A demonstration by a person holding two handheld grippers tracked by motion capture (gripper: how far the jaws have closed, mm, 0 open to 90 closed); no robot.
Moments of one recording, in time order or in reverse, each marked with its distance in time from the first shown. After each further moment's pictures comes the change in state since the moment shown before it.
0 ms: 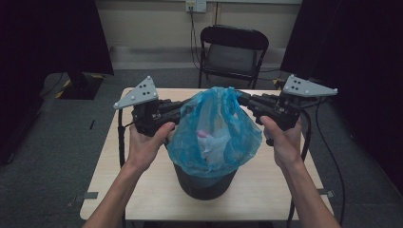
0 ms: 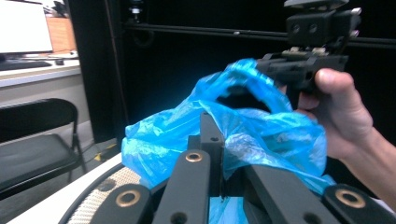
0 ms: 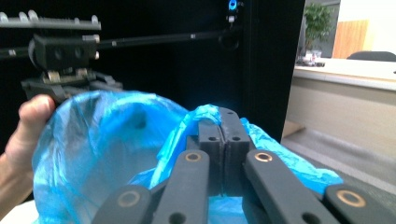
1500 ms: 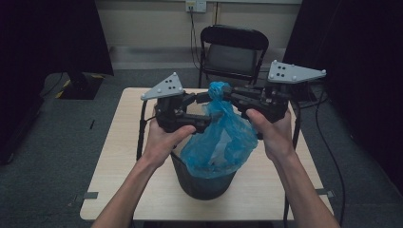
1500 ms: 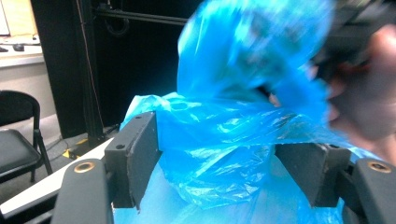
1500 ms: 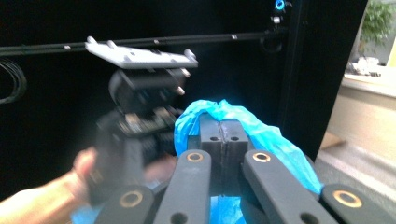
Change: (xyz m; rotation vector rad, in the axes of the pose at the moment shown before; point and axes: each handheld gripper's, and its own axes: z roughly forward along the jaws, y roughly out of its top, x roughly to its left) left arm -0.004 0.006 0.043 0.049 -0.078 -0.019; right arm 0.031 0.044 0.026 -0.005 0.174 -0.049
